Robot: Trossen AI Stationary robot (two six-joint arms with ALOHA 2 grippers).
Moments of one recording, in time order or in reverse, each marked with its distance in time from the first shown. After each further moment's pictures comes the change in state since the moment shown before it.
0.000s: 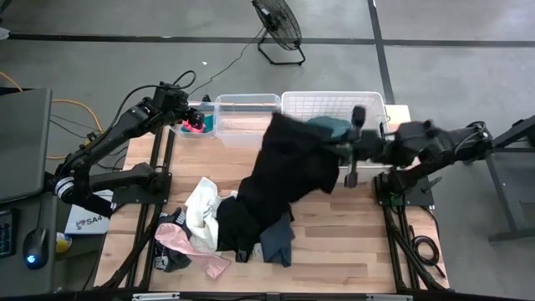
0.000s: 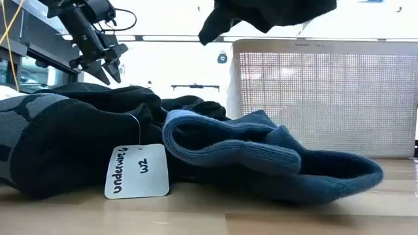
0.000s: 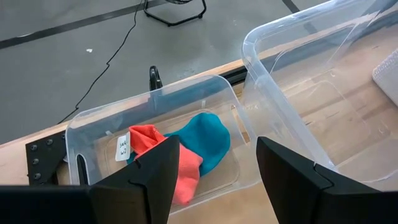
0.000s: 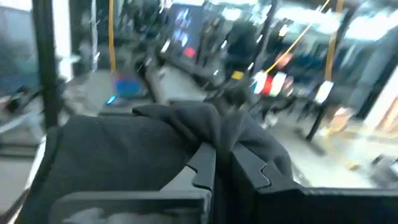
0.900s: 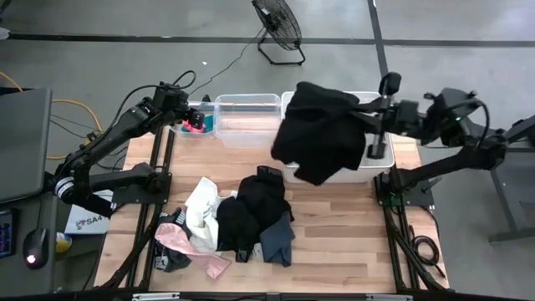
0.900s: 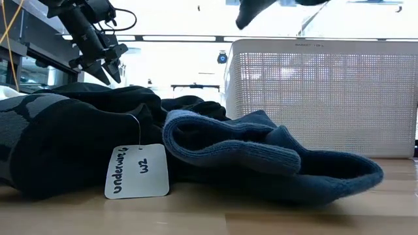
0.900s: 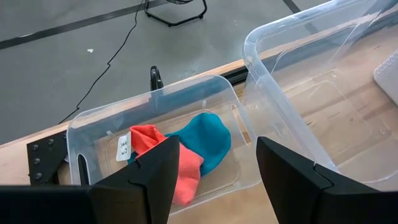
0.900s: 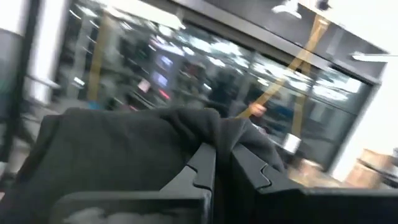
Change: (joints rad) left arm 0.000 0.000 0.000 0.000 -0.003 0.000; right arm -0.240 -0.123 0.070 -0.004 -0.268 -0.176
